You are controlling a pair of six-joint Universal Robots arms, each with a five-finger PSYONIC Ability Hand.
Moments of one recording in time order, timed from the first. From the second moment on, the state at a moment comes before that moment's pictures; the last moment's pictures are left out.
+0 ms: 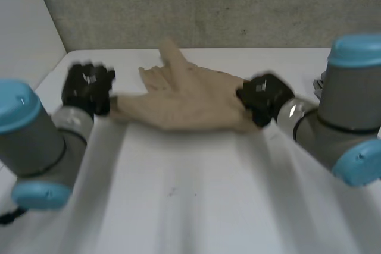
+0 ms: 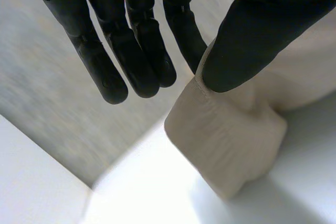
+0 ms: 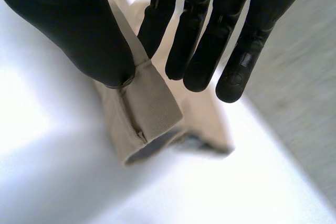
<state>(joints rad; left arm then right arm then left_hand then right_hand) 4.32 -1.87 -1.71 3.55 -1.67 3.59 2.02 -1.08 1.29 0.13 1.39 2.57 1.15 1.20 1.19 1.20 0.98 0.97 1.17 1.18 1.19 0.98</state>
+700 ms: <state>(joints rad) 4.19 -1.57 -1.98 3.23 -1.62 3.96 1.97 -1.35 1.70 0.29 1.31 2.46 0.38 0.38 0.39 0.38 0.20 0.38 0.44 0.44 0.45 0.29</state>
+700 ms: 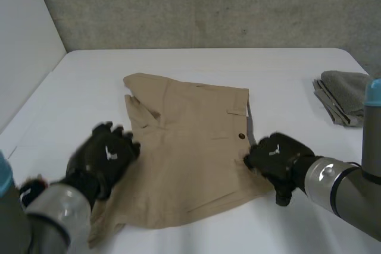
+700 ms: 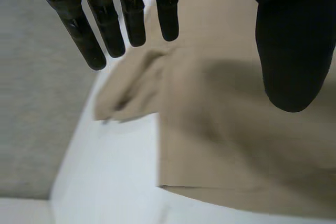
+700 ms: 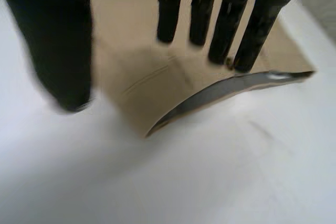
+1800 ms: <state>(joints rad) 4.24 -1.65 -2.06 3.12 -1.62 3.35 1.91 -1.15 1.85 -0.16 1.14 2.54 0.92 0.90 0.89 0.89 0.71 0.52 0.60 0.60 0.60 0.40</state>
